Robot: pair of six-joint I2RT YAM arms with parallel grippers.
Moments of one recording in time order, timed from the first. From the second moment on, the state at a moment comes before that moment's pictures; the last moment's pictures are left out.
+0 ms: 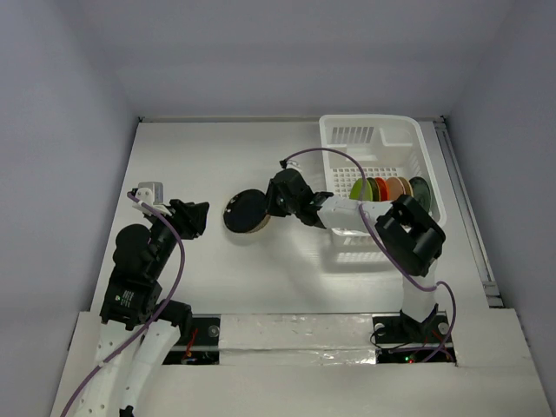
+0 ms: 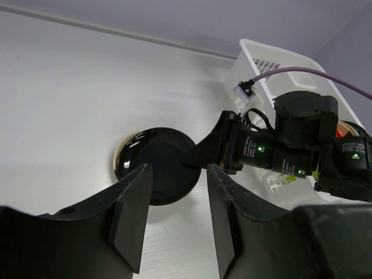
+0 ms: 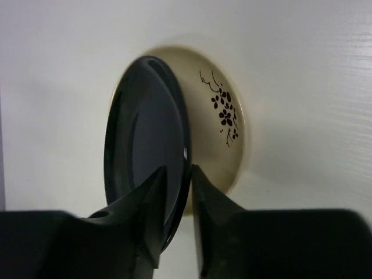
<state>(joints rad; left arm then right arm) -0.25 0.41 0.69 -0.38 0.05 -0.41 0.82 1.94 1.26 0.07 0.10 0.82</state>
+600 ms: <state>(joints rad) -0.25 0.41 0.69 -0.38 0.05 -0.41 0.83 1.77 1.27 -0.15 0.30 0.67</state>
